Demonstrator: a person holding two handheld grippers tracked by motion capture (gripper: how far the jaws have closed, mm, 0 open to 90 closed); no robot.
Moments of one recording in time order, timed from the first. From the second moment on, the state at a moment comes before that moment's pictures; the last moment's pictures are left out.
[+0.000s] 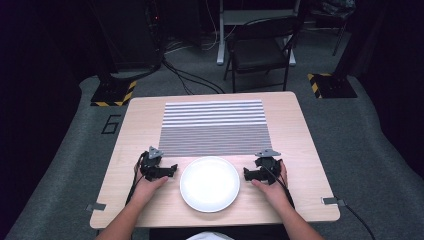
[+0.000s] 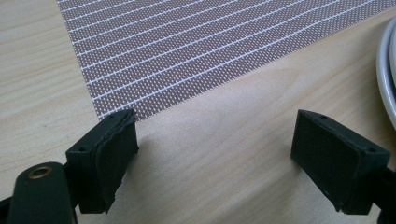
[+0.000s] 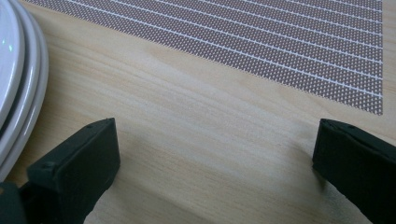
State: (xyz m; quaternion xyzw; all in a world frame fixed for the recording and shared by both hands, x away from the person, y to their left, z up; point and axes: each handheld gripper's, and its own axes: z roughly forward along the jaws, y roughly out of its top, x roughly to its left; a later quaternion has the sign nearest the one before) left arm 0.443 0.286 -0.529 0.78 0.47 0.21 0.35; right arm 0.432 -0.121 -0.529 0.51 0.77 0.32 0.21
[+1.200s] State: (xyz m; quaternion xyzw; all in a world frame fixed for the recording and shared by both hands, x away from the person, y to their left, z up) left arm 0.436 0.291 -0.517 0.76 0.50 0.22 0.36; right arm 0.416 -0.117 -0.522 0.53 0.74 0.33 0.24
